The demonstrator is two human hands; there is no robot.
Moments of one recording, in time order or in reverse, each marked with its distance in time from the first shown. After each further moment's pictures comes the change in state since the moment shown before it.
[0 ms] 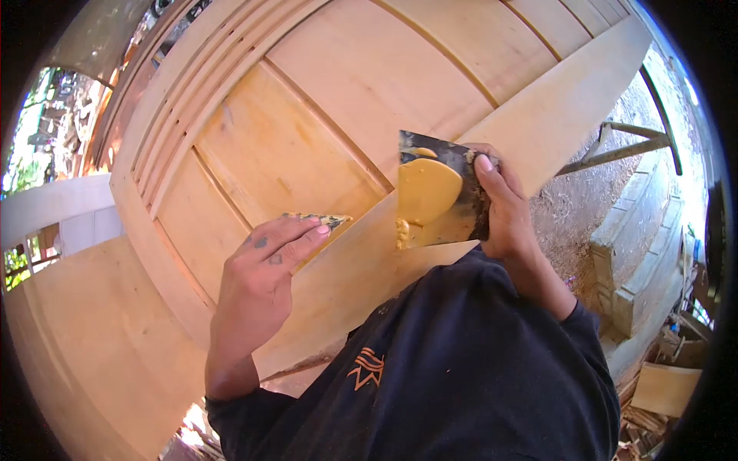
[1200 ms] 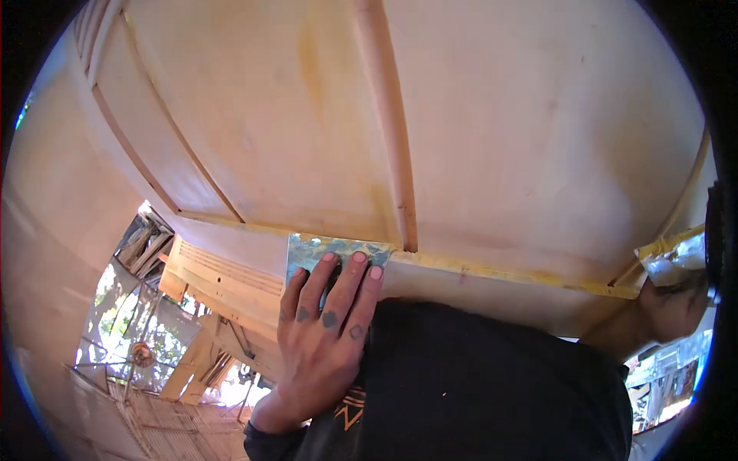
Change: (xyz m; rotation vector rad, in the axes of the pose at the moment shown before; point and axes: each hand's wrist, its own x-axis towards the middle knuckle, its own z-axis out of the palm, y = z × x) left_hand 0.074 0.034 0.092 0.062 -0.445 -0.959; right_hand 0.245 -0.102 -0.162 -2.092 -0.199 -1.104
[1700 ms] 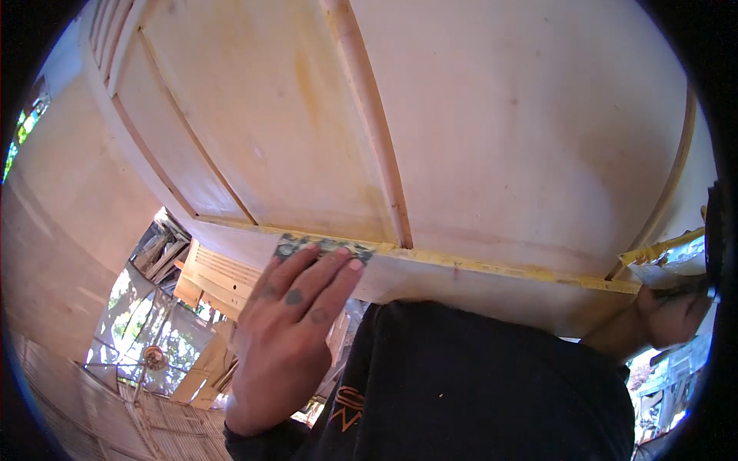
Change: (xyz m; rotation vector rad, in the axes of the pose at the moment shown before) left_hand 0.018 -0.008 -0.051 -0.149 -0.061 -0.036; right_hand -0.020 0.016 -0.012 -0.041 -0.010 -0.058
